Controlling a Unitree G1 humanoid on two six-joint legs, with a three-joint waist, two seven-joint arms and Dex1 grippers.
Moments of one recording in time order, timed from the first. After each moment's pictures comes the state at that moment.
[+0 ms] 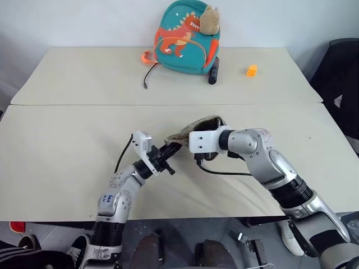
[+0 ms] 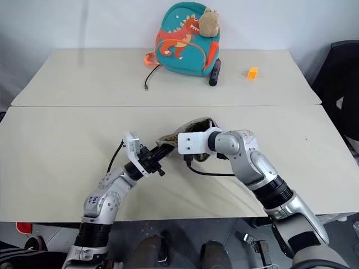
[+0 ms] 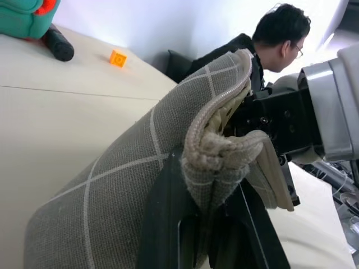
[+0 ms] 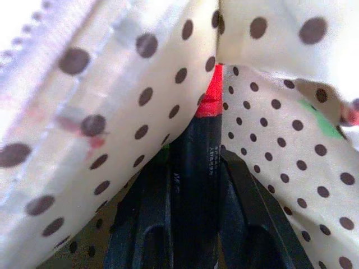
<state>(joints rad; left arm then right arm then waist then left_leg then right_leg) -0.29 0.13 0.03 -0.07 -0.54 0.36 -0.59 -0.74 -0.53 0.45 -0.06 -0.46 0.20 0.87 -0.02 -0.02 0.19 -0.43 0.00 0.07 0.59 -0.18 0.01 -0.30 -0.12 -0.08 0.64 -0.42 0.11</state>
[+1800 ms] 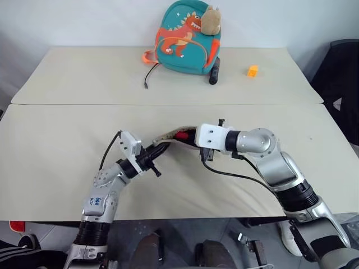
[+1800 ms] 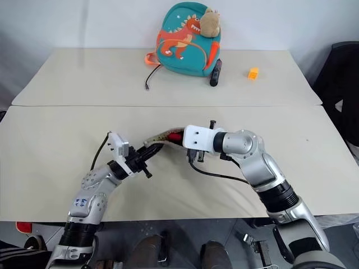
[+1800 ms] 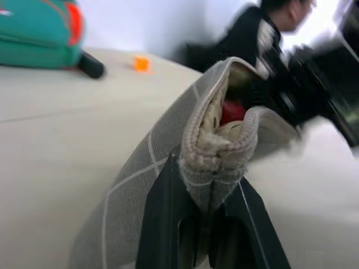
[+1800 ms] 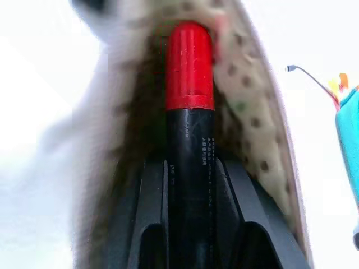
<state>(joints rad) -0.26 0.28 0.02 -0.03 -0.43 0.13 -0.70 -0.68 -0.52 0.30 -0.12 -0.15 0.35 0.93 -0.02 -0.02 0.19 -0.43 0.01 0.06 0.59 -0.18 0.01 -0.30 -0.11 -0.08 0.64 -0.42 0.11</state>
